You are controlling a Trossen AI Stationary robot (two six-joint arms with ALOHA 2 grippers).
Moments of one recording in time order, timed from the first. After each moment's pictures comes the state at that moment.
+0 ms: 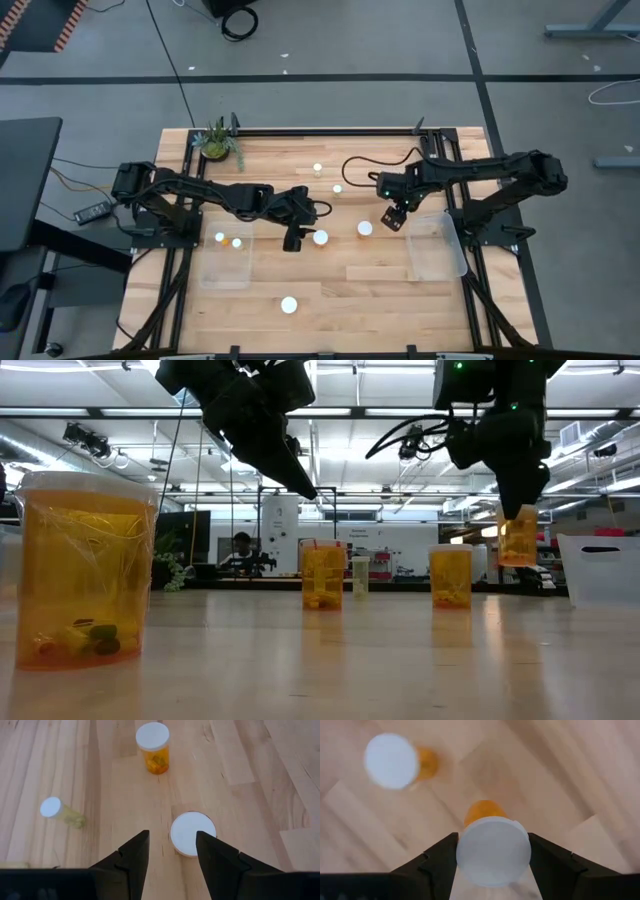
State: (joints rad) left arm -0.05 1.59 1.04 -0.24 -0.05 0.12; right arm -0.09 1.33 0.97 -1.07 -0.04 0.62
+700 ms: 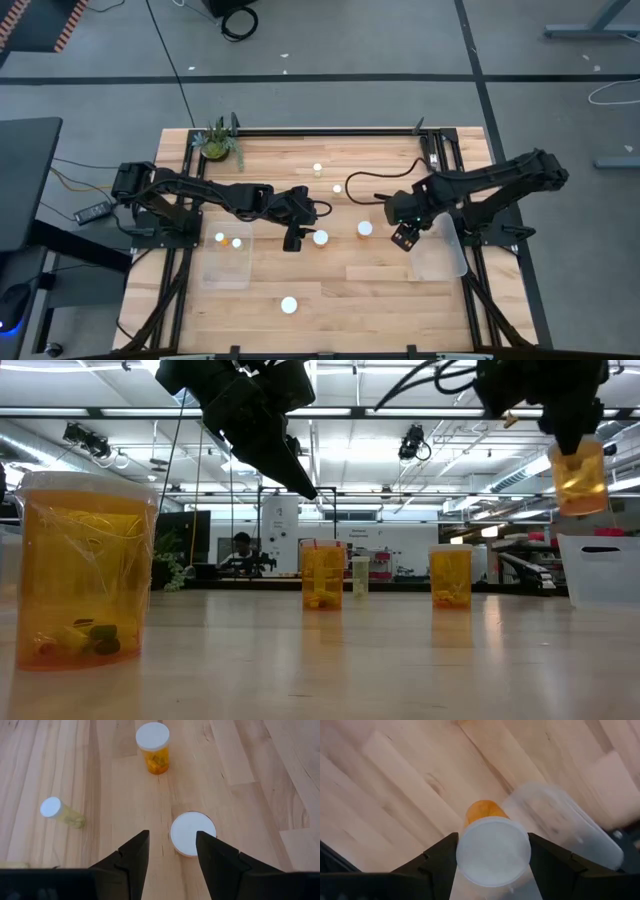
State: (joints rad) left arm -0.05 1.59 1.04 -0.24 -0.05 0.12; right arm 0.20 1.33 1.17 -1.34 -0.06 0.94
